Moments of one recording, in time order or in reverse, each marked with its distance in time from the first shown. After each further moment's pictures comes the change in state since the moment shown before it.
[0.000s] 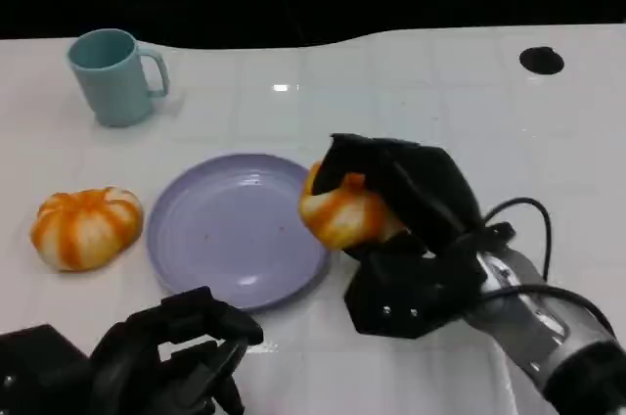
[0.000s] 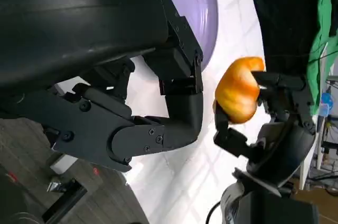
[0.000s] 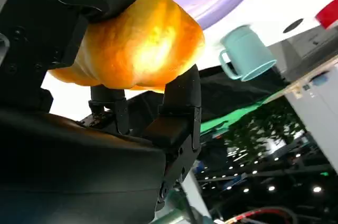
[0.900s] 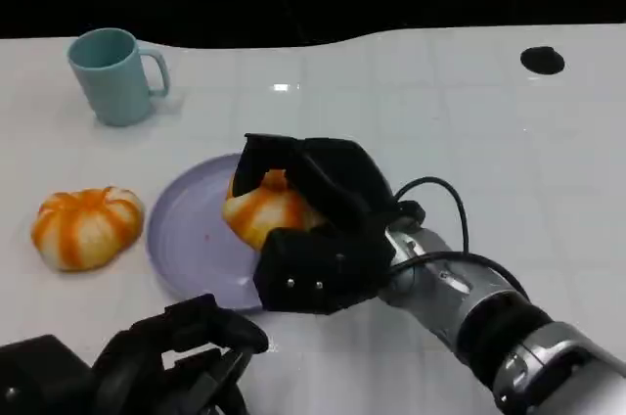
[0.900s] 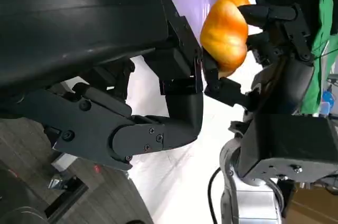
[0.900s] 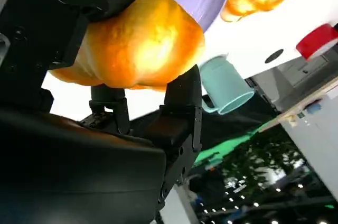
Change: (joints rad) left arm 0.031 -0.004 -0.013 -0.029 0.005 0.004 0.004; right arm -0.230 0.222 0.044 0.409 0.040 -0.018 -0.023
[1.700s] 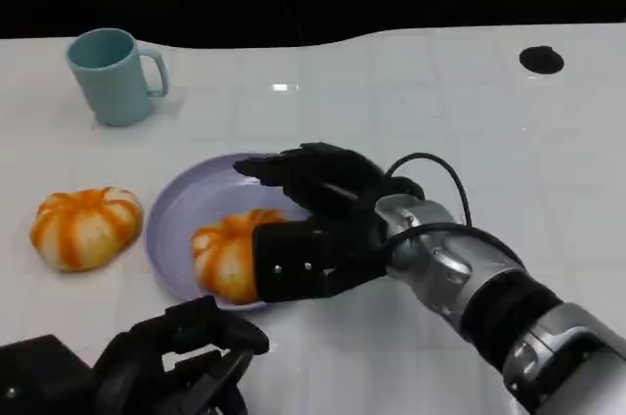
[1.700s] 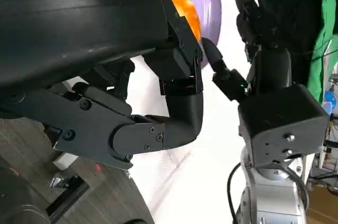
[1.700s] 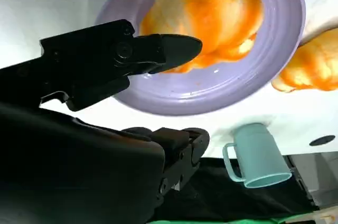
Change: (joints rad) left arm 0.000 0.000 0.000 0.001 0.000 0.004 0.000; right arm -0.030 -0.075 0.089 -0.147 -0.061 0.252 0.362
